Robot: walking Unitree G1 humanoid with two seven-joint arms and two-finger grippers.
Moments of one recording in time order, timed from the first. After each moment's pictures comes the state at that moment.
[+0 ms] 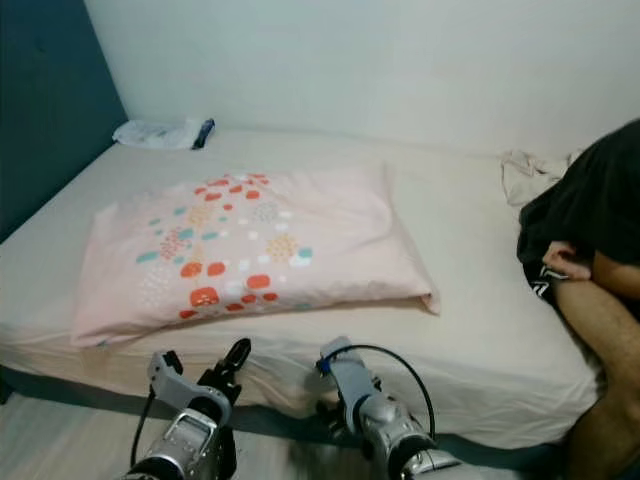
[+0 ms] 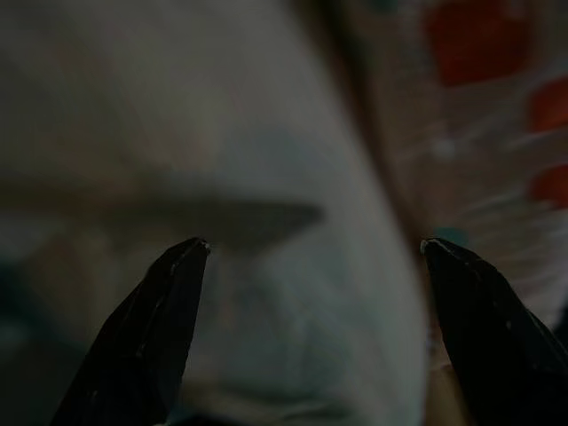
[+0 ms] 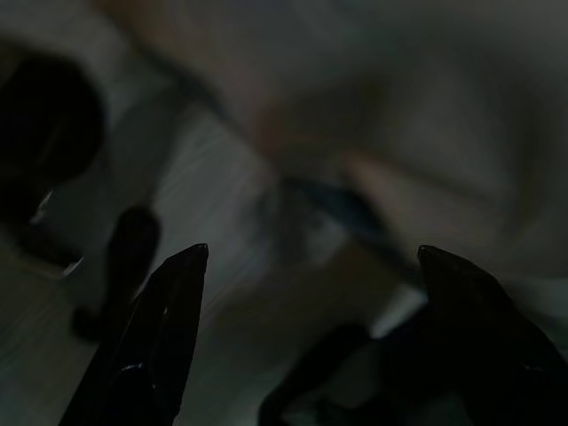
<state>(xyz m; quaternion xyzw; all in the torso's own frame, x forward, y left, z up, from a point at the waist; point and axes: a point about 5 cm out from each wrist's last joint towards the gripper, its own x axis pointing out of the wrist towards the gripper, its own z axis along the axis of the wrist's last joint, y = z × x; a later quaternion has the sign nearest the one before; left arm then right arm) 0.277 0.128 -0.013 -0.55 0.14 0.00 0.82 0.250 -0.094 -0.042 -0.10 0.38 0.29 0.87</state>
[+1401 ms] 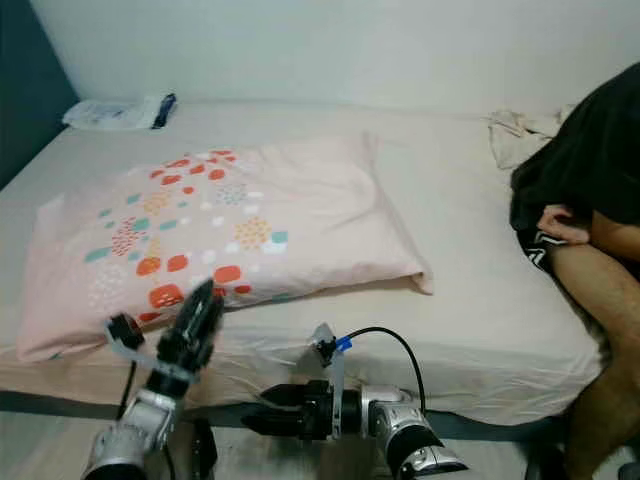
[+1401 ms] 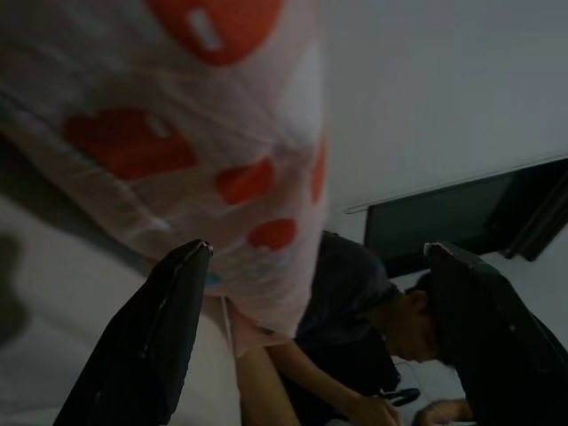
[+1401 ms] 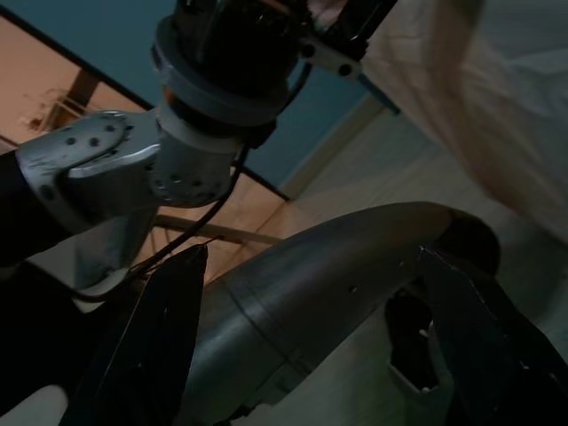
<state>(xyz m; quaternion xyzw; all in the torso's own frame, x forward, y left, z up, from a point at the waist) 0.259 0.167 0.034 -0.63 -0.03 -0.22 0.75 0.251 -0.069 0.008 0.24 0.27 0.60 0.71</state>
